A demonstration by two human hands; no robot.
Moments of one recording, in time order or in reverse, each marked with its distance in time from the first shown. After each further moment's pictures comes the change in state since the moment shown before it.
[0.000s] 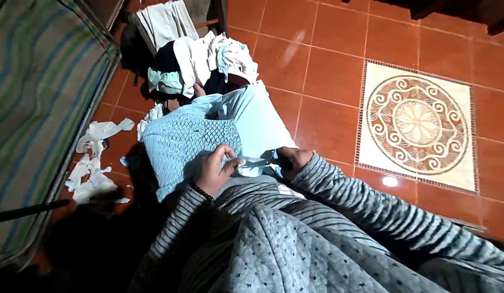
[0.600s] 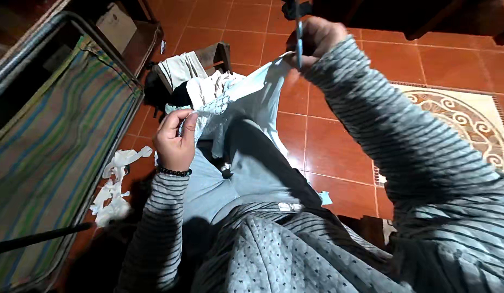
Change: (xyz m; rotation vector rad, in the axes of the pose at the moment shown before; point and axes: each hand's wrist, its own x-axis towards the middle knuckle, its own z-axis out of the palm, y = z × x) left_hand 0.095 0.045 -0.096 0.158 0.584 0.394; right_hand 0.117 -0.065 -0.210 0.146 0.507 -0.368
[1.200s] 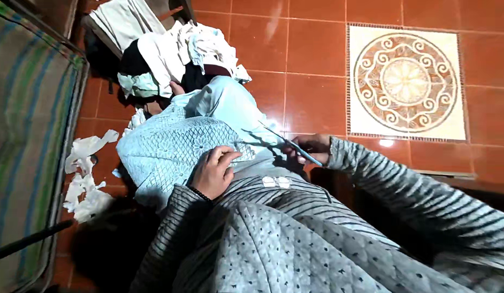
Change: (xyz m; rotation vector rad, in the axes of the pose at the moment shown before) left_hand -0.156 0.017 0.062 0.041 -0.907 -0.100; right_hand -0.267 0.099 0.047 0.396 -0.582 0.522
